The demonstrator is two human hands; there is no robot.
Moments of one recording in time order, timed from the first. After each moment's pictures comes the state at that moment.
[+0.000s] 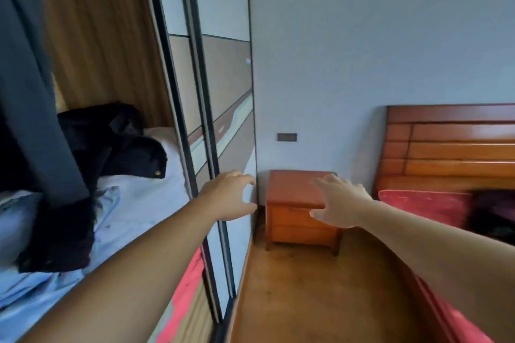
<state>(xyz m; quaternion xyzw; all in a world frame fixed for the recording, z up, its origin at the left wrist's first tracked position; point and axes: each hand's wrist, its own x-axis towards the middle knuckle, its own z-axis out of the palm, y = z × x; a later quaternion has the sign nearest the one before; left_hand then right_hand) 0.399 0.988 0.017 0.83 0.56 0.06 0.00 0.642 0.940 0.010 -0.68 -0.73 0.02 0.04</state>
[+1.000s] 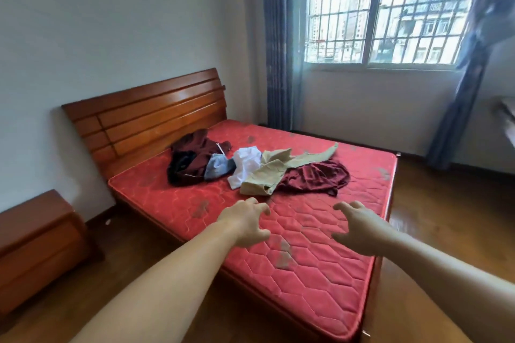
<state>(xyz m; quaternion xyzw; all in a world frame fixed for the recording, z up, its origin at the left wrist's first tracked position) 0.810 0.386 -0.070 1.00 0.01 -0.07 0.07 0.866 0.133 -0.076 -0.97 -0.18 0.10 0.11</state>
